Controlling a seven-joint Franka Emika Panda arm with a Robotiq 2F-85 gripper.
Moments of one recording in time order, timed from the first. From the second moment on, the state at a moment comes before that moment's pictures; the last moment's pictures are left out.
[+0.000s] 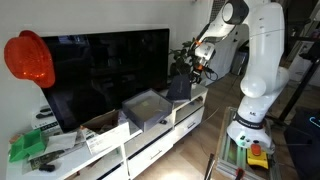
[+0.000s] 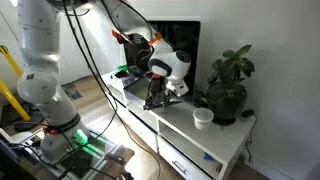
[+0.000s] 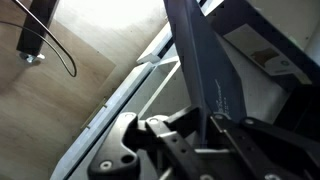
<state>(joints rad) -0.51 0.37 -0.33 -2.16 0.67 2.23 -0.17</state>
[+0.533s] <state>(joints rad) -0.43 0.07 -0.33 -2.34 0.57 2.26 -0.16</state>
